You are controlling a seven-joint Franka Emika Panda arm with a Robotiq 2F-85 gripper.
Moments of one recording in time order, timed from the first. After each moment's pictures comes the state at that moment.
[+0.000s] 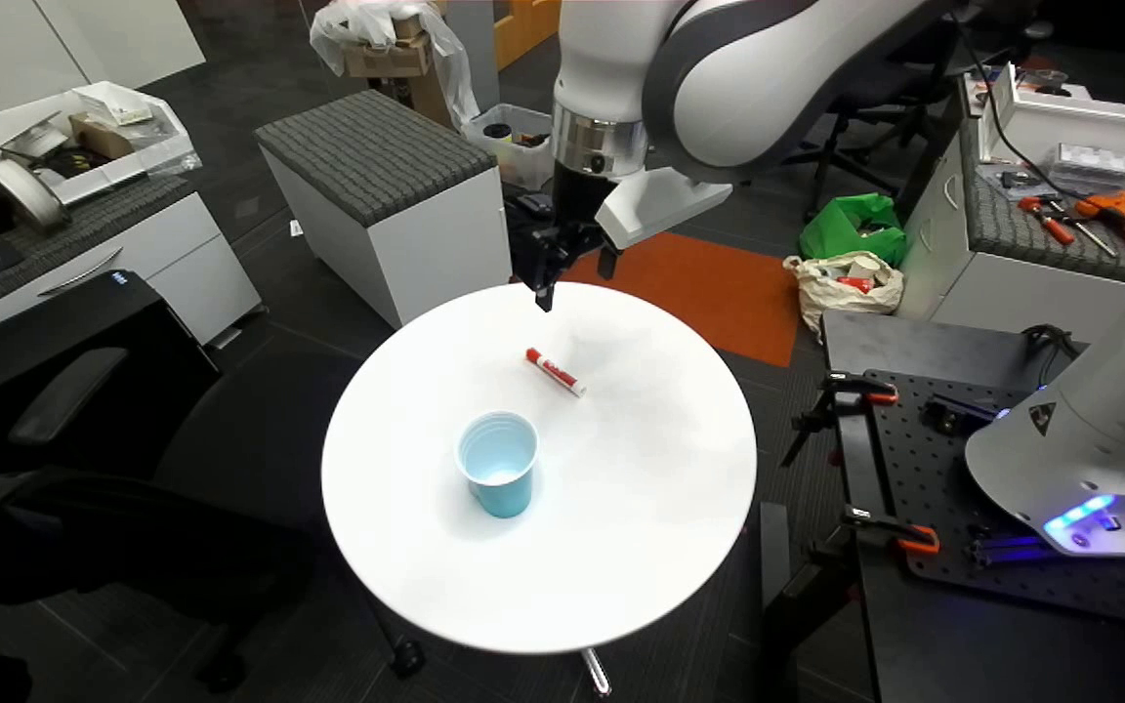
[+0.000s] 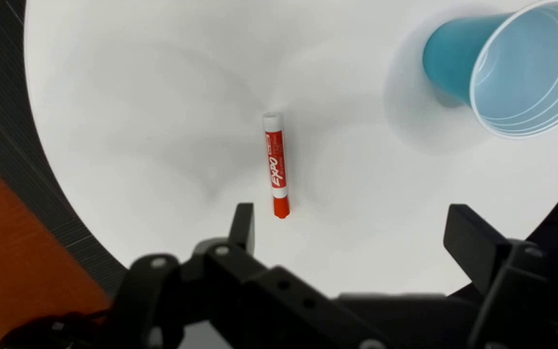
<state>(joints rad) -0.07 0.08 0.02 -2.27 0.01 2.49 0.59</state>
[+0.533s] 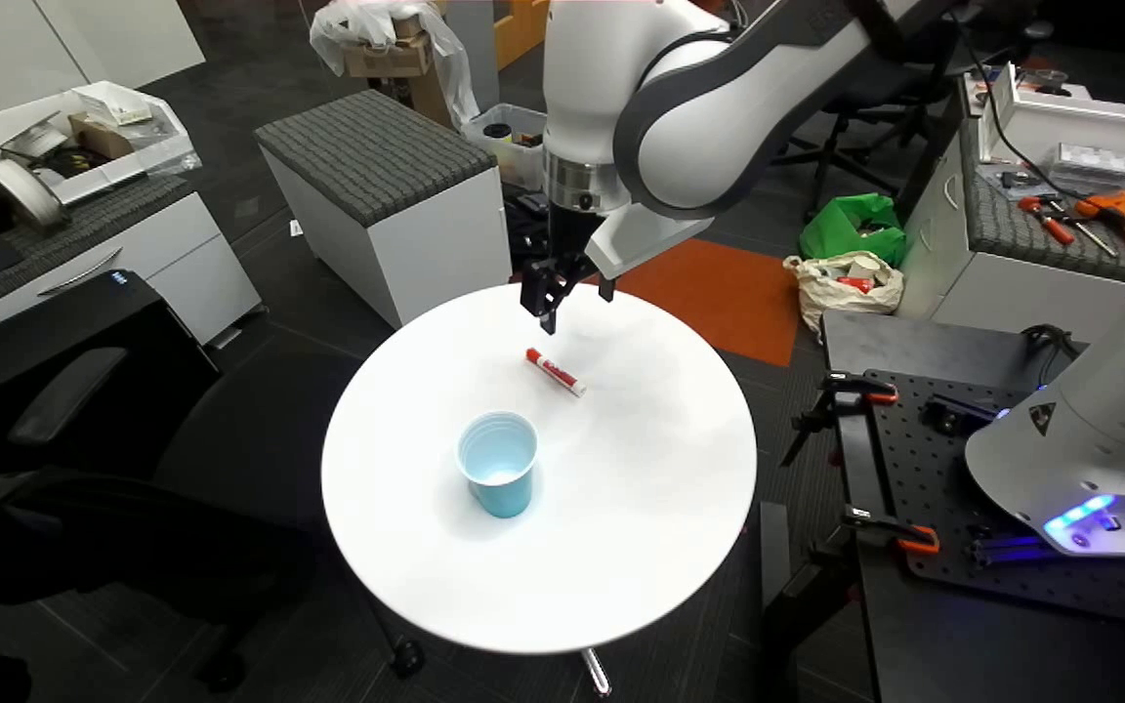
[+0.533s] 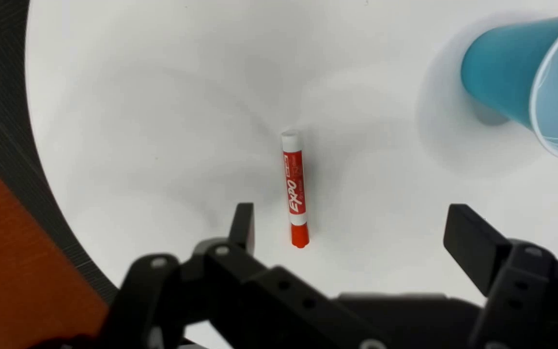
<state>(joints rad) -0.05 0.18 -0.01 -2.23 0.01 2.49 0.58</state>
